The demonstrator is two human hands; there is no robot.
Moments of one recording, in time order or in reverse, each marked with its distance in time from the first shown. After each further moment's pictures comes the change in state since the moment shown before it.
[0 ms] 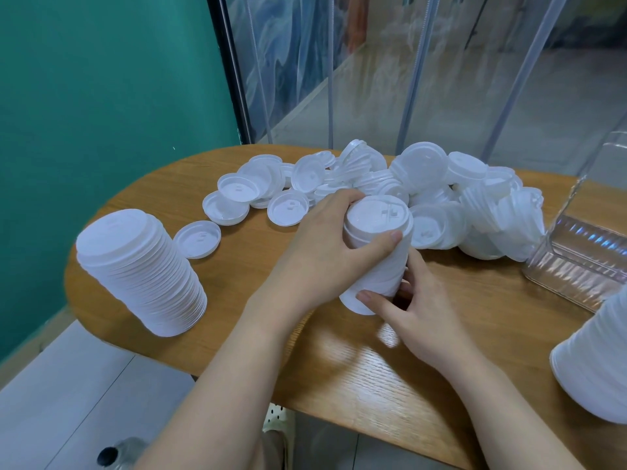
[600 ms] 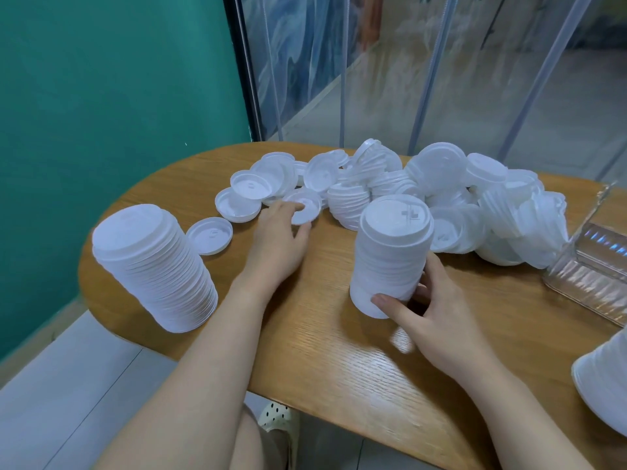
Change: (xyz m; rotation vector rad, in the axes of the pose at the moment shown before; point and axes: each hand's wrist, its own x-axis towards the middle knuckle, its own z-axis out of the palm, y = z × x) left_hand 0.033 -0.110 -0.020 0.281 0.179 -0.198; right_hand -0.002 -0.001 -0.002 -0.033 -0.007 0.060
